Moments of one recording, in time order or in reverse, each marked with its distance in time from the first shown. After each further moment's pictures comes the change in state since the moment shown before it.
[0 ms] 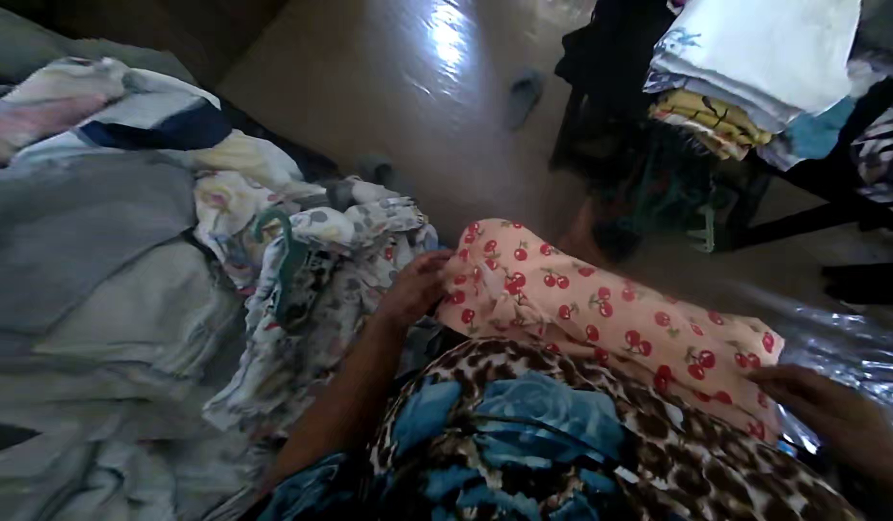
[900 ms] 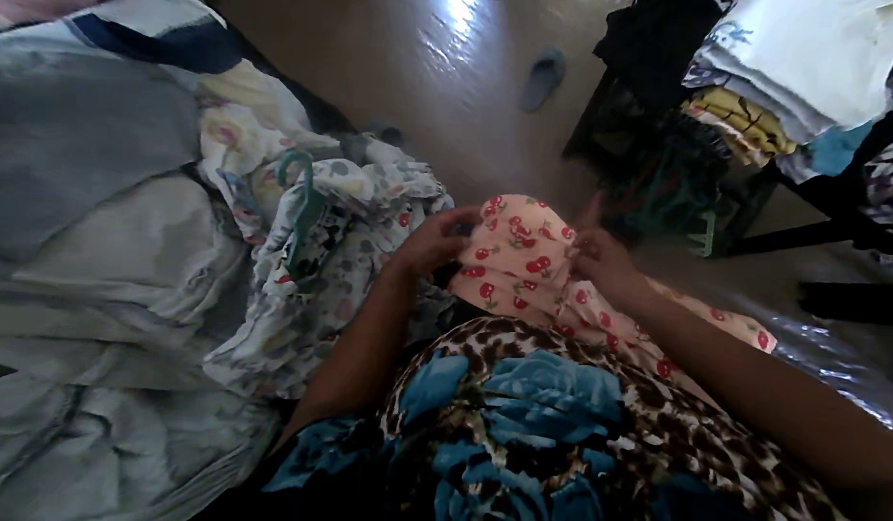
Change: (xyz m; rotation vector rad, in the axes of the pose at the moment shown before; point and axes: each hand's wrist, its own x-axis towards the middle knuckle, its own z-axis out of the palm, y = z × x) left_hand 0.023 0.008 -0.021 0.191 -0.150 0.151; right_hand 0.144 -0.123 0.127 0.328 -0.183 -0.236
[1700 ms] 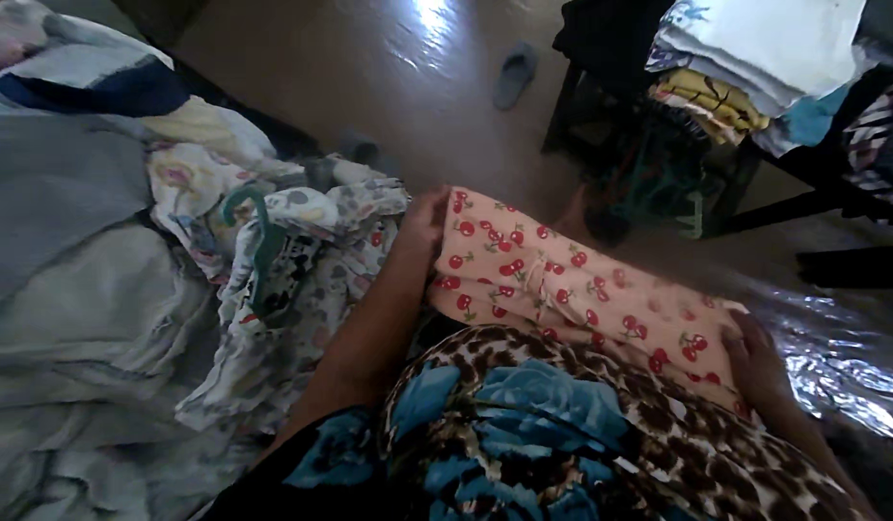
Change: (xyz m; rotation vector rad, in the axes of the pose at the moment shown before) left_hand 0.099 0.000 0.017 -0.542 0.477 -0.234; right_hand -0.137 0.215 -0.140 -0.555 0.544 0.148
